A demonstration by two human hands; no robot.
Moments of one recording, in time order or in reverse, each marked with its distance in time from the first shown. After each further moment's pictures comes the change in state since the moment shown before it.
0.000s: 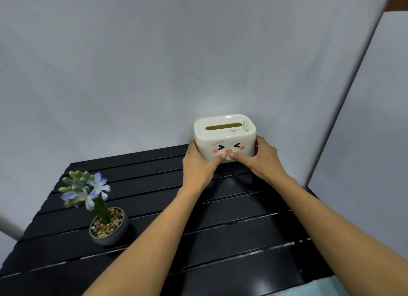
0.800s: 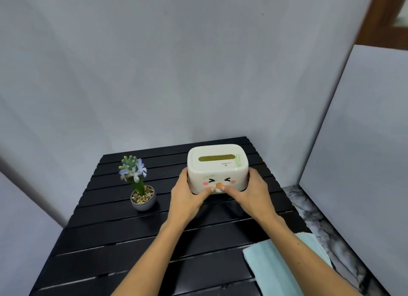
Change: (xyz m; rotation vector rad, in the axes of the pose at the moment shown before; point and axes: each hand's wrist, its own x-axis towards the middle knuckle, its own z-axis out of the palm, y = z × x) left_hand -0.132 0.013 -0.093 -0.023 -0.080 -0.001; right_hand -0.147 -0.057 0.000 -0.024 -0.011 0.093
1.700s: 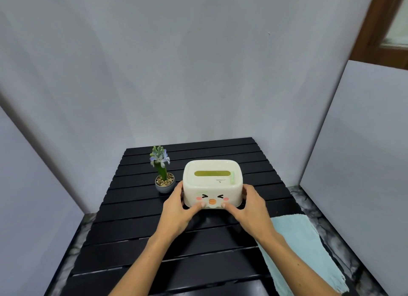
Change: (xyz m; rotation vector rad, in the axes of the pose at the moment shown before) left_hand -0.086 0.002 -0.071 -0.019 -0.085 -0.054; right_hand -0.099 -0.028 0.006 -0.052 -0.091 0.001
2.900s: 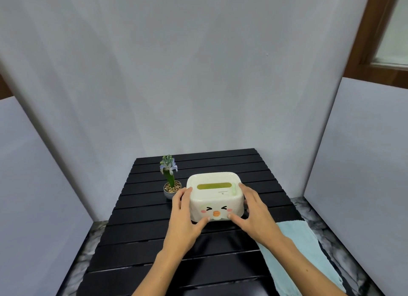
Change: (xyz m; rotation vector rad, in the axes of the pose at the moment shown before) left_hand -0.037 0.018 0.001 0.334 0.139 0.178; right_hand -0.014 -0.012 -0.024 -0.059 -0.134 -0.227
